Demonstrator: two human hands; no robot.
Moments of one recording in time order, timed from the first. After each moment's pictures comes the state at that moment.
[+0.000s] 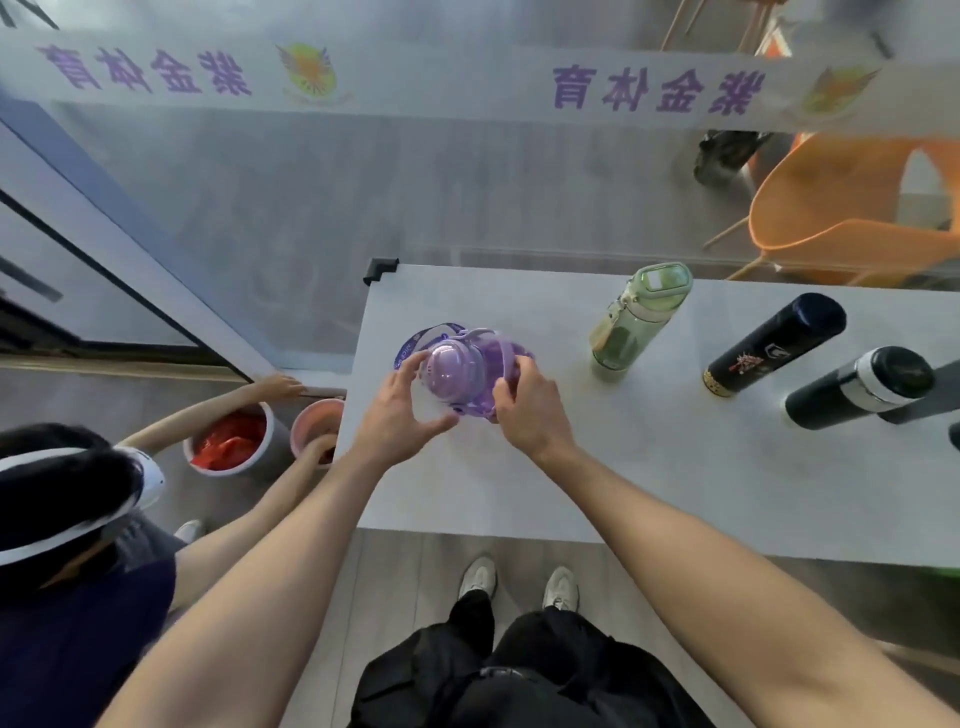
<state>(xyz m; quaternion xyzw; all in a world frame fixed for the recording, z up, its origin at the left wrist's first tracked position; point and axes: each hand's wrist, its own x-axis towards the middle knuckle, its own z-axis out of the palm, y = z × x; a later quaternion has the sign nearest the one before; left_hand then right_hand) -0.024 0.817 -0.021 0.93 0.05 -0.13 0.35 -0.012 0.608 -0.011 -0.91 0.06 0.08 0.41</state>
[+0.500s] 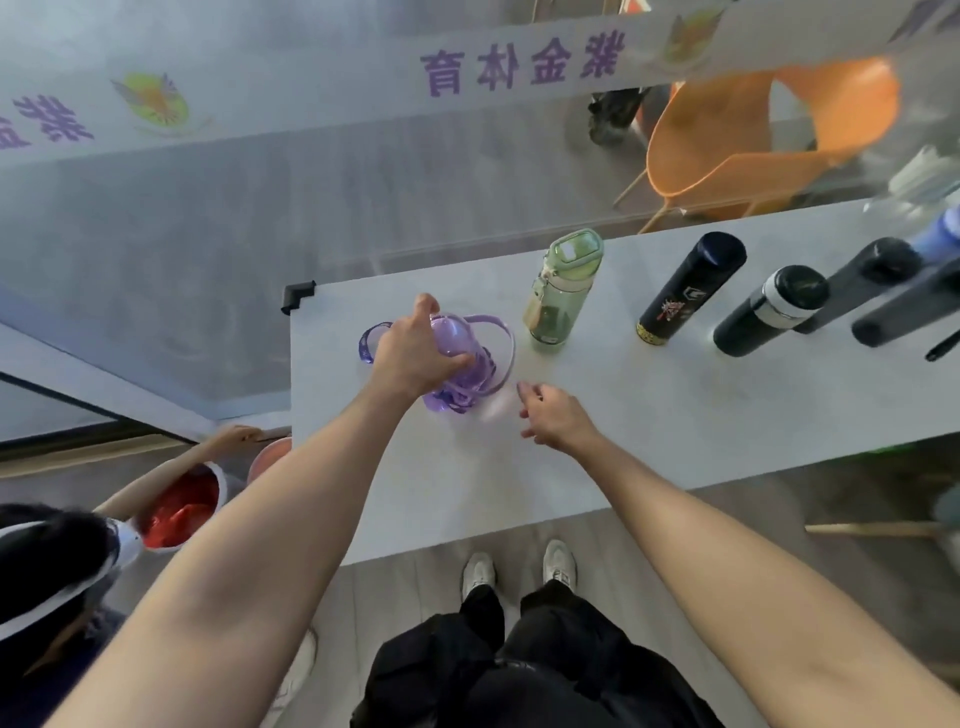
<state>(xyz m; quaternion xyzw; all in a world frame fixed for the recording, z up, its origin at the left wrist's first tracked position) 0.074 0.719 0.007 0.95 -0.06 -0.12 0.27 -0.030 0.515 -0.046 -0.84 0.24 0.23 0.42</state>
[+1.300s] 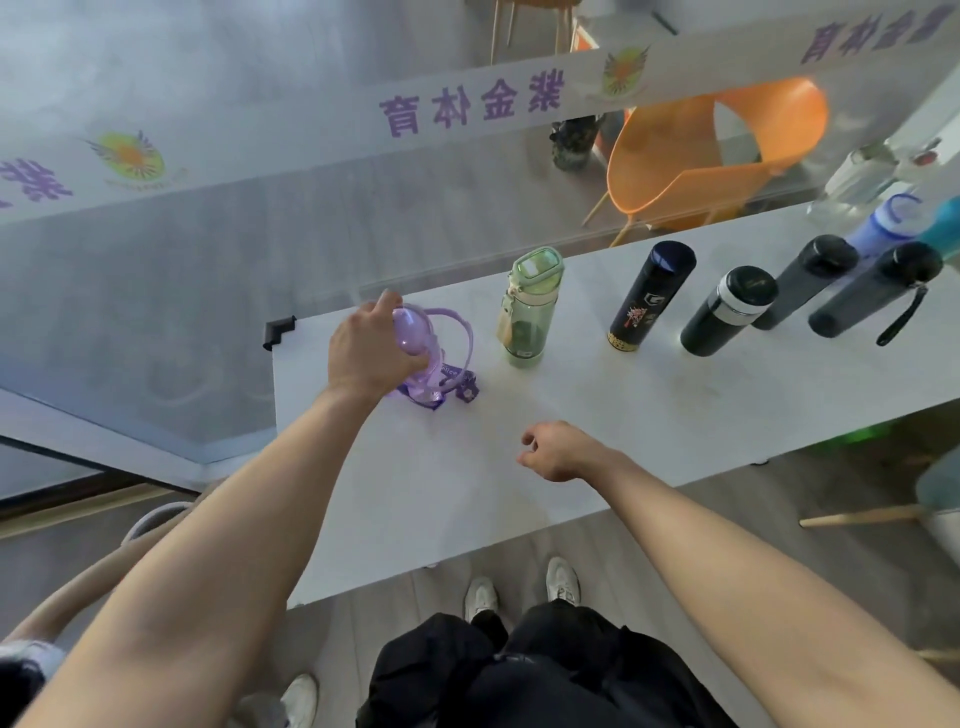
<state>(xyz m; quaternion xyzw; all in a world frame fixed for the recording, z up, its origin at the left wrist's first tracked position) 0.090 0.732 0.041 0.97 -0.11 0.01 0.22 -0.059 0.483 -0.050 -0.91 0.10 0.35 0.20</state>
